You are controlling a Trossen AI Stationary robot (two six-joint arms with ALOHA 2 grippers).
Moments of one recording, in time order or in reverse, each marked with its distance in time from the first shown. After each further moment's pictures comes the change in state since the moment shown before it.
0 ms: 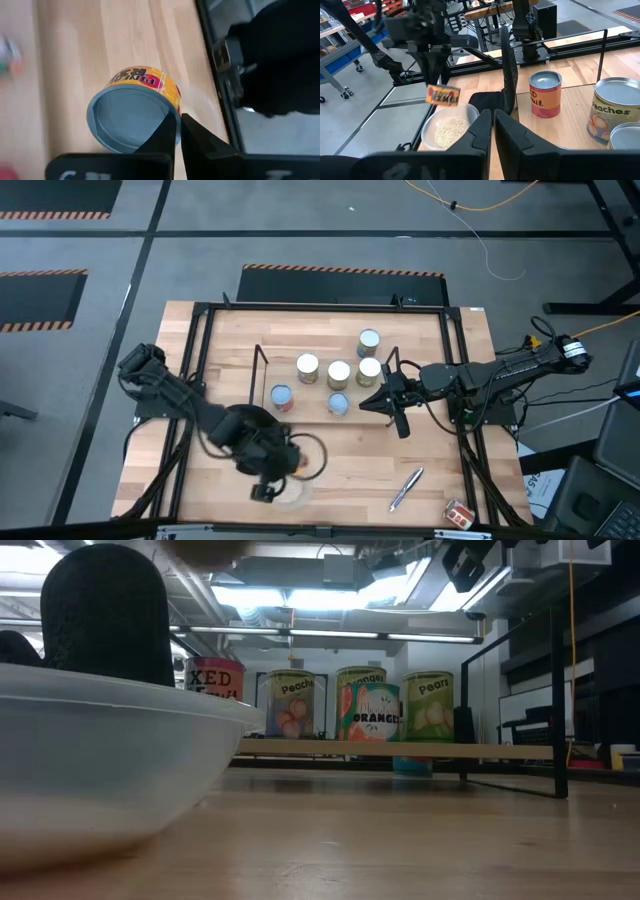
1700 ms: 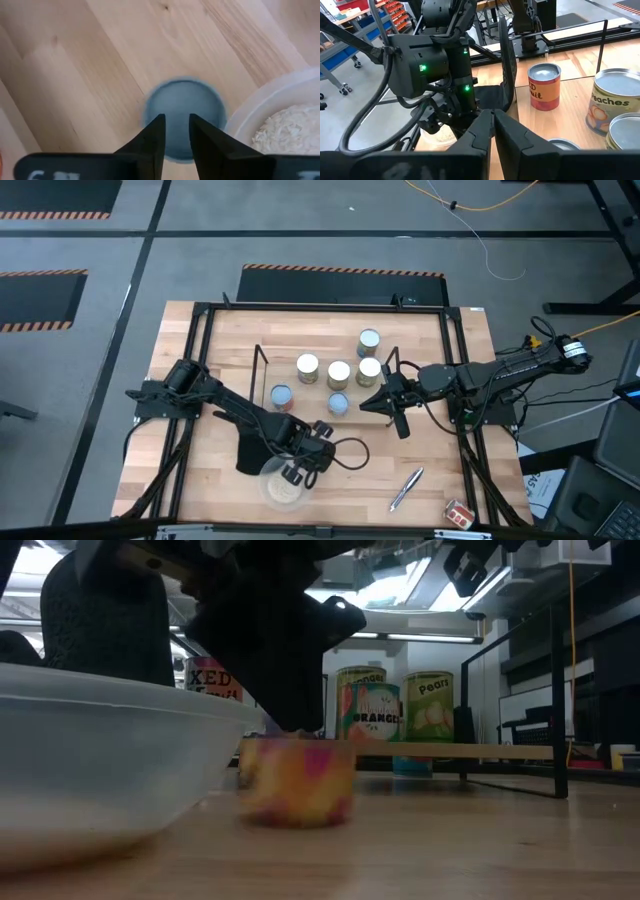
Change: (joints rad) left arm 0.182 0.343 -0.001 0.184 0.062 0.582; right arm 0.000 0.000 0.000 -0.032 -0.001 0.011
